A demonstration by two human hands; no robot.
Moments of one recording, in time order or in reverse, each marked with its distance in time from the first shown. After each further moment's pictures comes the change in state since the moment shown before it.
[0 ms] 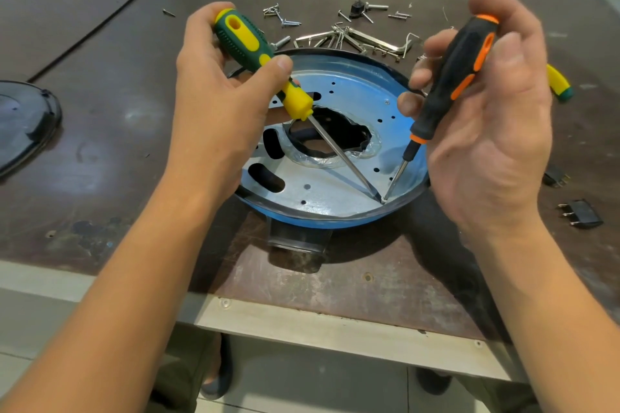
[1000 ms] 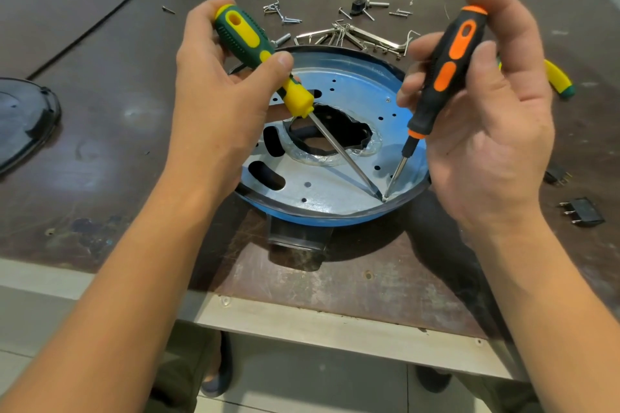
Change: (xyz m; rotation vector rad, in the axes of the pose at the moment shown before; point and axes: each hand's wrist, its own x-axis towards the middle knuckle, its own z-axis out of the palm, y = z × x) left_hand 0.001 -0.001 -0.001 0.019 0.002 -0.001; right_hand -0.001 0.000 -0.001 -0.055 -0.033 0.002
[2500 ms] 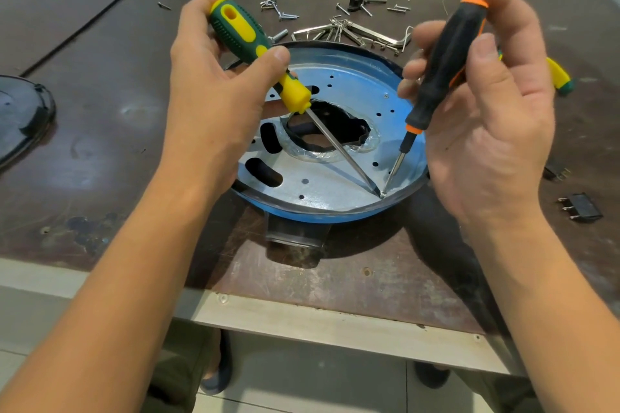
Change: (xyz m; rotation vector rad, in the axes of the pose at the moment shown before) left_hand 0.000 0.000 0.001 -0.014 -0.016 0.005; right_hand 0.000 -0.001 0.000 0.013 0.041 0.007
